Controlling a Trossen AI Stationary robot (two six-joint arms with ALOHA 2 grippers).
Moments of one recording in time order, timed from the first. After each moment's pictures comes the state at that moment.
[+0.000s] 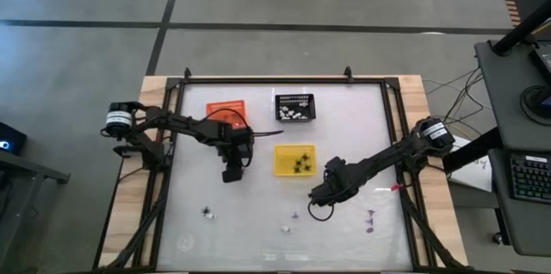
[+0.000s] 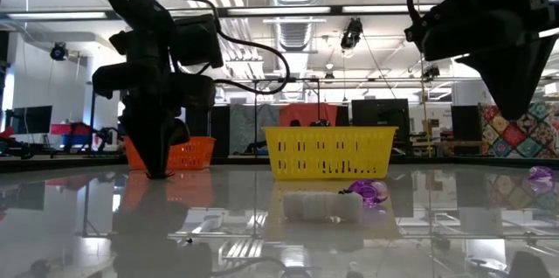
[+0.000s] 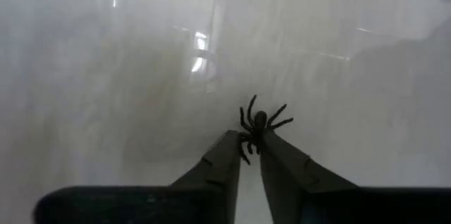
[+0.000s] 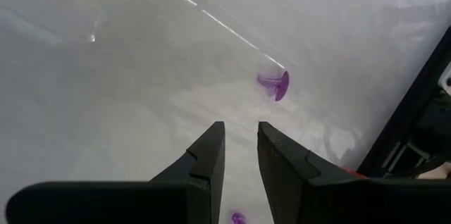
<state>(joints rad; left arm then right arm) 0.11 1.68 0.78 -0.46 0.31 -0.06 0.40 1.80 1.30 -1.35 0.06 1.42</state>
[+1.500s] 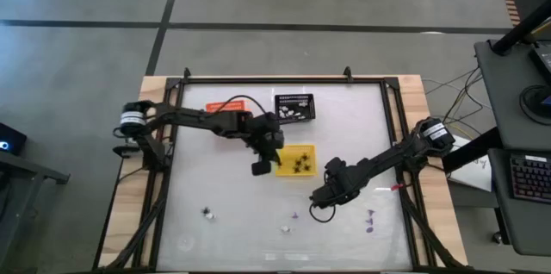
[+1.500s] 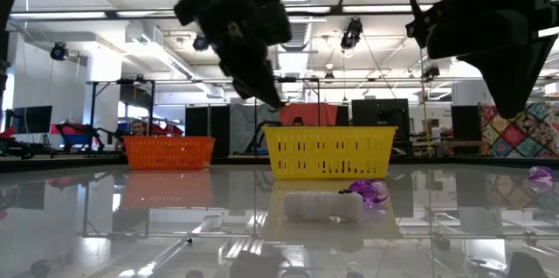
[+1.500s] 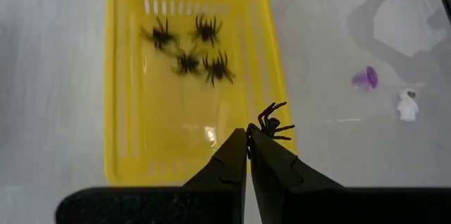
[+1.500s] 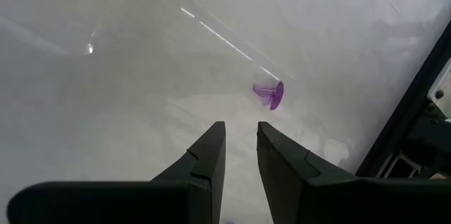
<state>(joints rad) 0.11 1.76 1.19 -0.38 0.32 0.04 0.42 1.80 1.30 -1.36 0.11 1.41</state>
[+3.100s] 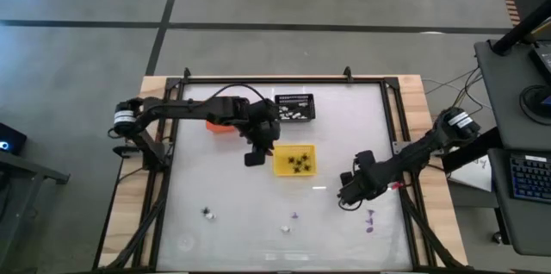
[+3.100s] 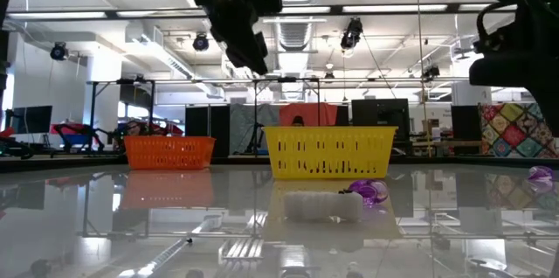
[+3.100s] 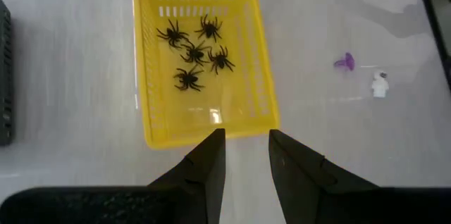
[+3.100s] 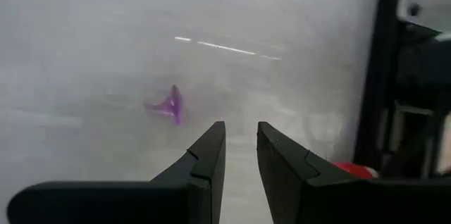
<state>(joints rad) 0.15 1.69 1.36 -0.71 0.33 0.14 0.50 1.55 0.92 -1.25 0.13 1.91</state>
